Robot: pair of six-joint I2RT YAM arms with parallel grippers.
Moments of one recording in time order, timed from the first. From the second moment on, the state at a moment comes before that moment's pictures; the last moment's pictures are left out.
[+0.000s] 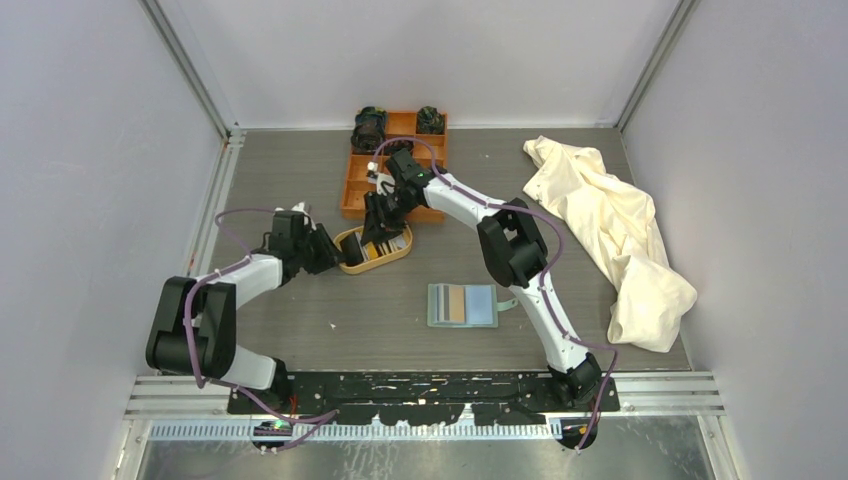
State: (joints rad) left arm -0.15 1.44 0.61 0.00 0.22 -0.60; right arm 0.67 2.44 2.06 -0.64 -0.71 0.43
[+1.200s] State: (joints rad) left arm -0.15 1.47 0.63 0.00 0.32 -0.60; right arm 0.67 2.45 2.02 -0.49 -0.85 0.62
